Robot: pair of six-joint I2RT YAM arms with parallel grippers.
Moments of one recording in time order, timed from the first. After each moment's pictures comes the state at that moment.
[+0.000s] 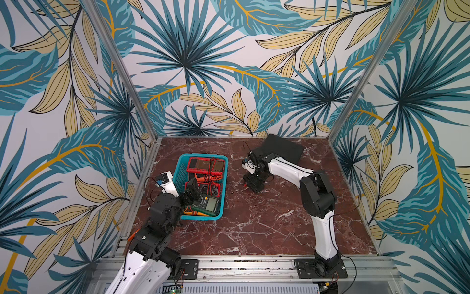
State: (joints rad) left arm -0.38 0.51 0.59 -0.36 -0.31 -0.52; right arm 0.52 2.15 1.67 -0.79 -0.02 -0.16
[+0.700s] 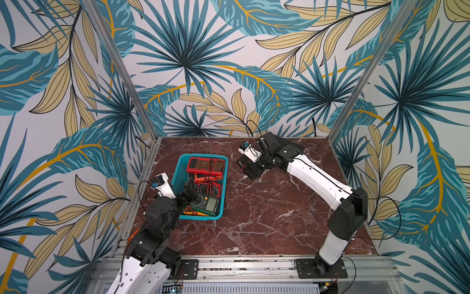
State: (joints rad) left arm -0.38 0.45 0.59 -0.36 -0.34 -0.53; right arm 0.61 1.79 1.75 -0.83 -0.15 -0.29
